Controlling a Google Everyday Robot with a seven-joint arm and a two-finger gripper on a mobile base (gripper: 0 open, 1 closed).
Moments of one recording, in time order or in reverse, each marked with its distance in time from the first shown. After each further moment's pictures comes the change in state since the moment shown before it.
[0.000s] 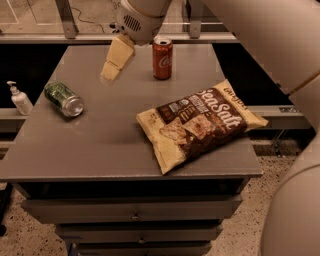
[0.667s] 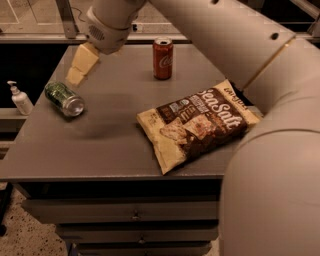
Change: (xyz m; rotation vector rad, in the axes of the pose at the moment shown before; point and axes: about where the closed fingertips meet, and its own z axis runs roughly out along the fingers) arm -0.058 0.023 0.054 -0.072 -0.042 0.041
